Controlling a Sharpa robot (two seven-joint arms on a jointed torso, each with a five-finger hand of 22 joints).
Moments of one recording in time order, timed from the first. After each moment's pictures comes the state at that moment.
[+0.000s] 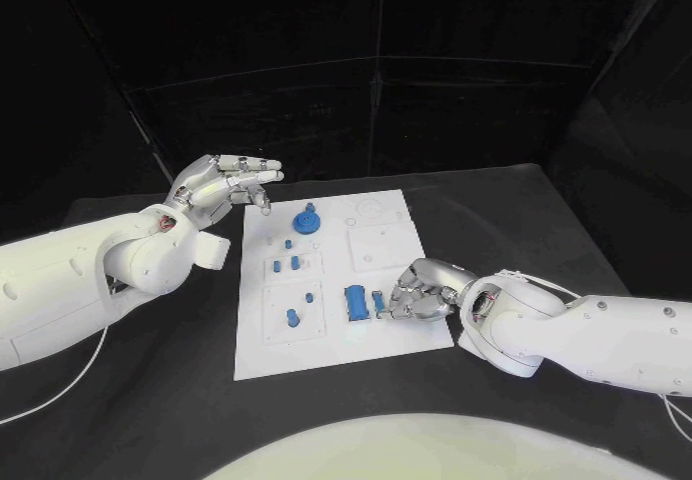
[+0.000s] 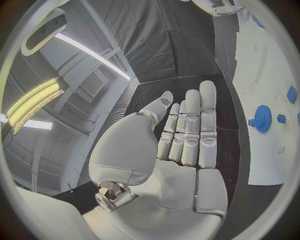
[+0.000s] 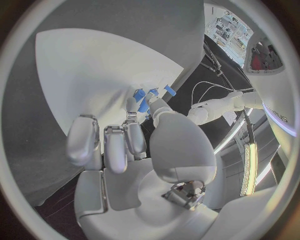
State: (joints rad) left arm 1.23 -0.81 -0.13 1.38 -0.05 -0.07 0.47; left_hand 1.25 0.01 0.29 -0.20 0.04 1.02 0.18 0.09 0.07 1.02 0.11 0.26 0.07 1.12 0.03 0.80 0.57 0.17 1.18 0.13 0.62 0.65; right arm 1.03 -0.98 -0.18 1.81 -1.27 -0.46 -0.31; right_hand 1.13 -0.09 0.11 0.06 0.30 1.07 0.06 0.32 0.37 1.43 -0.02 1.30 1.31 1.46 -0.08 1.46 1.31 0.09 1.44 0.01 1.30 1.13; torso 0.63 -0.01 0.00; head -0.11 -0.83
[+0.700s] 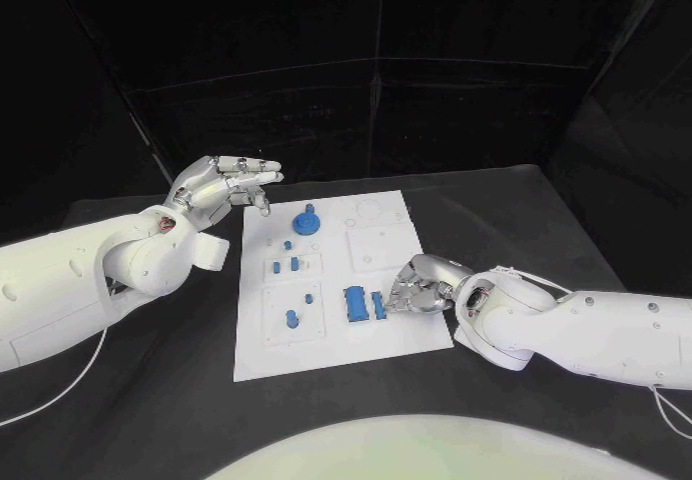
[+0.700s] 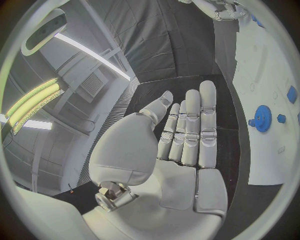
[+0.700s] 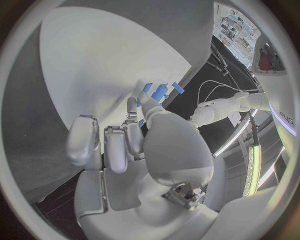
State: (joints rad) left arm 1.23 -0.81 -0.13 1.38 -0.05 -0.07 0.47; left_hand 1.25 0.01 0.29 -0.20 0.04 1.02 0.18 0.09 0.07 1.02 0.11 0.26 0.08 1.12 0.03 0.80 0.57 0.17 1.18 0.13 0.62 0.65; right arm 1.03 -0.95 -0.18 1.76 -1.29 -0.47 -0.35; right_hand 1.24 -0.05 0.13 -0.02 0.18 1.07 0.06 0.32 0.37 1.43 -0.02 1.30 1.31 1.47 -0.09 1.46 1.31 0.09 1.44 0.01 1.30 1.13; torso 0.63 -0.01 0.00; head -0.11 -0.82
